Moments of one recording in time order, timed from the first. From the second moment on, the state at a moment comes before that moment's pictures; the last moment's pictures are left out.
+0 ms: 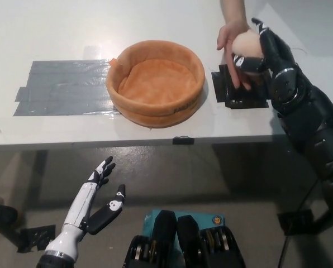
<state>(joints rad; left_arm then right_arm) -0.07 0.18 -0.12 -0.07 0.23 0.05 -0.06 -1.15 -0.17 0.23 1.26 -0.41 -0.07 -0.24</state>
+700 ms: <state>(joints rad) -0.07 0.18 -0.12 -0.07 0.23 0.05 -0.06 -1.15 -0.02 0.29 0.79 -0.47 -0.12 -0.33</state>
